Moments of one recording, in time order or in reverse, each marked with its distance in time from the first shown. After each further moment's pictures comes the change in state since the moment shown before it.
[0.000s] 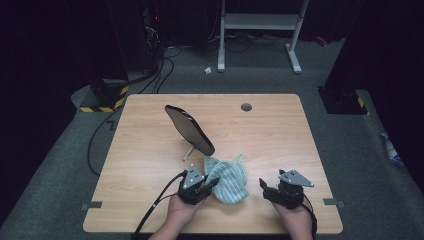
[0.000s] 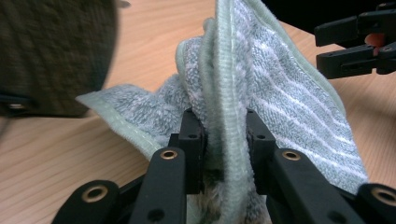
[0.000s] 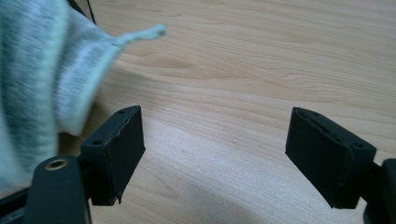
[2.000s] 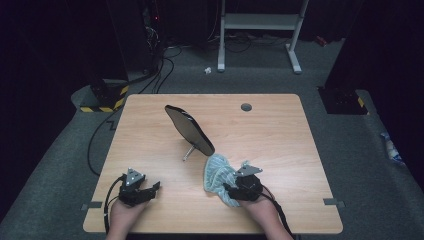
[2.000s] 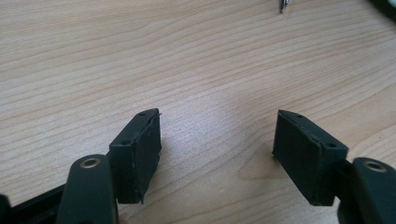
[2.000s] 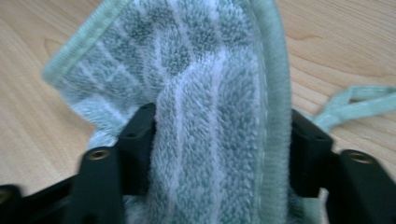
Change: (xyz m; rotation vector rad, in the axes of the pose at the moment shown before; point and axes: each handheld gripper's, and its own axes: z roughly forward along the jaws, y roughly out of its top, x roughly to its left) left arm 0.127 -0.075 -0.106 0.207 0.356 -0.141; right arm 0.080 0.022 0.071 0.224 0.250 -0.162
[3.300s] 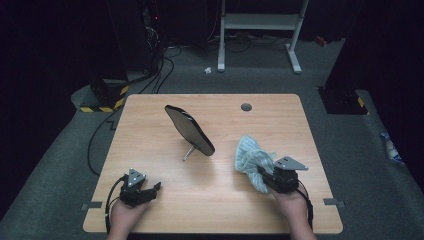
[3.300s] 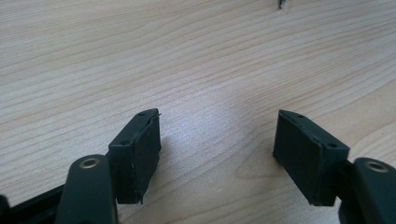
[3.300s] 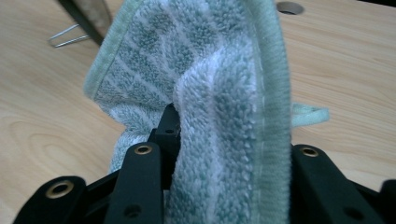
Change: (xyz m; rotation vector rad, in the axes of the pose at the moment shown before) left arm -0.004 0.000 0.001 0.007 0.017 0.025; right arm -0.066 -0.011 -0.076 -0.203 -0.177 0.116
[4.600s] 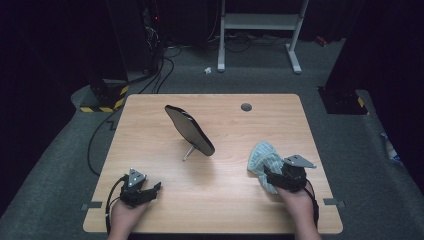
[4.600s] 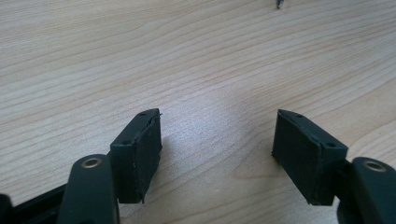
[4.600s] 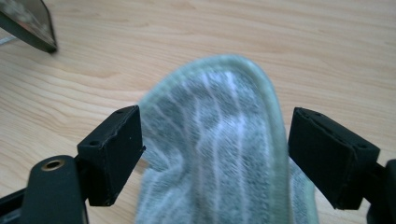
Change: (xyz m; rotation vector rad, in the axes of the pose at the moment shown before) left arm -0.001 0.000 0.000 -0.001 0.000 0.006; right arm -0.025 -0.008 0.002 0.027 -0.114 0.085
